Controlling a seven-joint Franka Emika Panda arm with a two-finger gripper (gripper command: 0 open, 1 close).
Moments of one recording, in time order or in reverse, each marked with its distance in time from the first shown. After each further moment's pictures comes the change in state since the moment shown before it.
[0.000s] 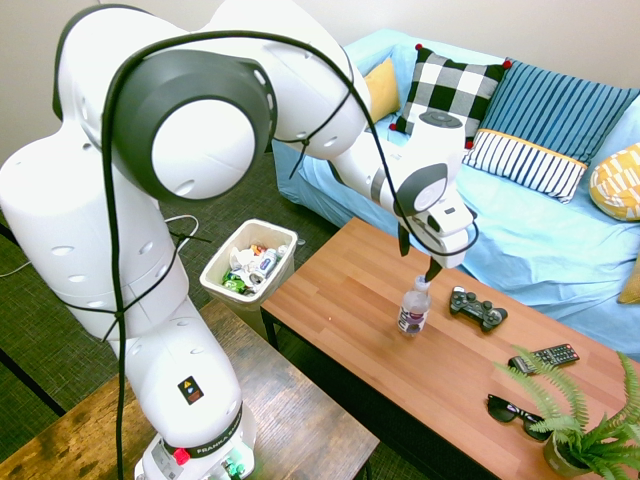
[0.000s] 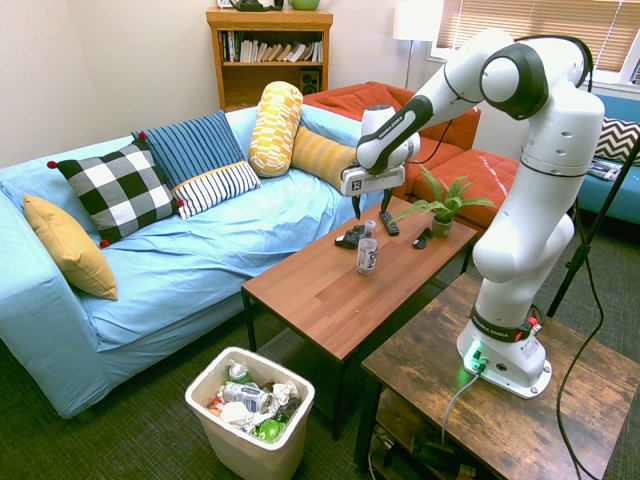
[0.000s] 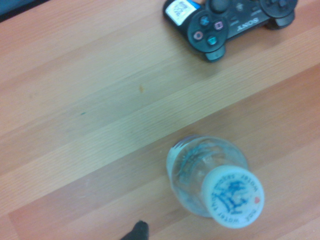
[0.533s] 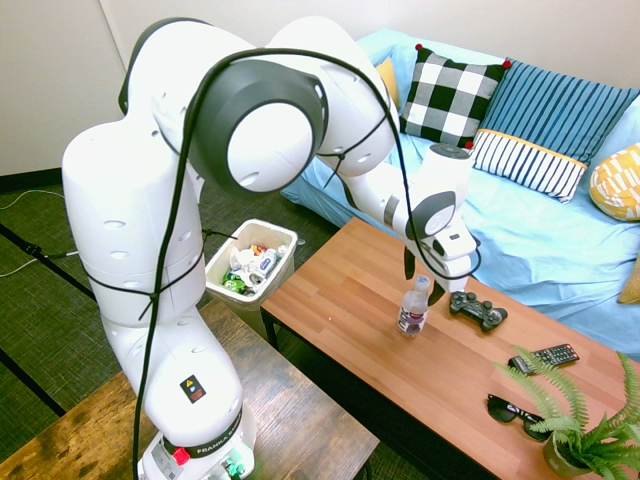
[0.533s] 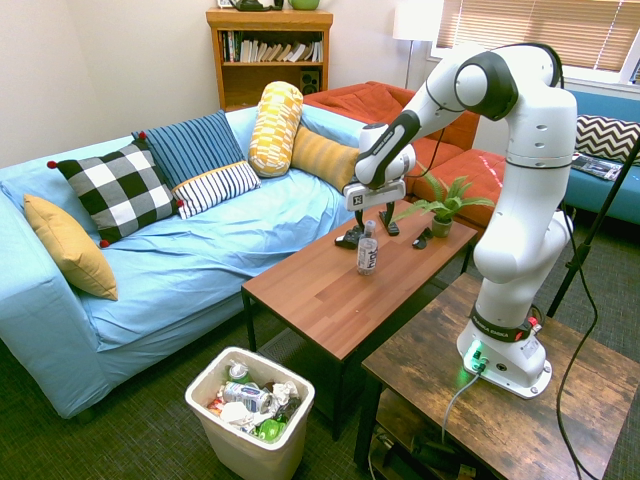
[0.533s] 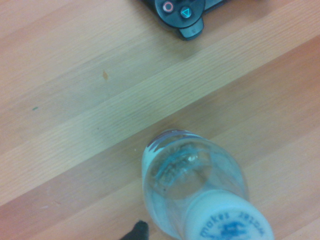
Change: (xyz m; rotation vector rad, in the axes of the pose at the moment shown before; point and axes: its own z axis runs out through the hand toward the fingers) arm 0.010 -0.010 0.060 -0.074 -0.023 0.010
